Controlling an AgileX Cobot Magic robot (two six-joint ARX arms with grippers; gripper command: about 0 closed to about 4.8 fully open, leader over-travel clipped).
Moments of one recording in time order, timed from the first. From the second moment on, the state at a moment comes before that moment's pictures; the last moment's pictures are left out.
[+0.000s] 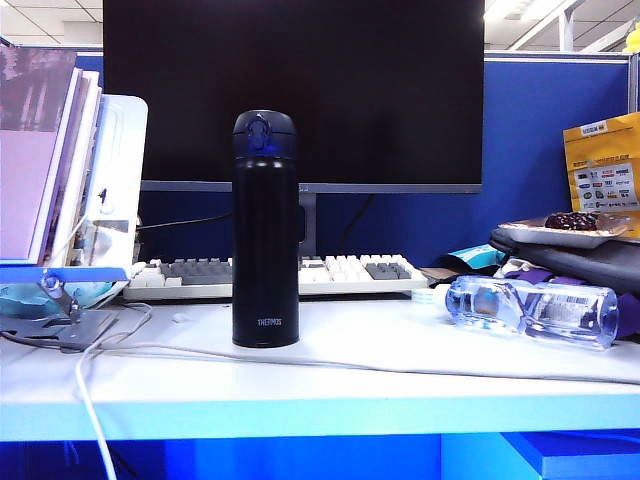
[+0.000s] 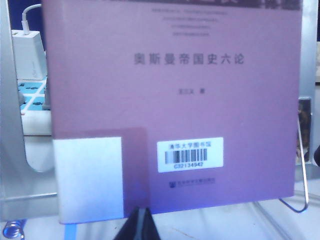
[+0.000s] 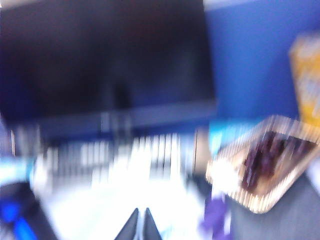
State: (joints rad) left arm 0.00 0.00 0.01 -0.16 0.00 -0.04; right arm 0.14 0.44 0.69 -0.21 -0.08 0.19
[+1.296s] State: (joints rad) left arm 0.00 0.00 0.01 -0.16 0.00 -0.04; right arm 0.34 1.69 1.61 -0.92 0.18 -0.23
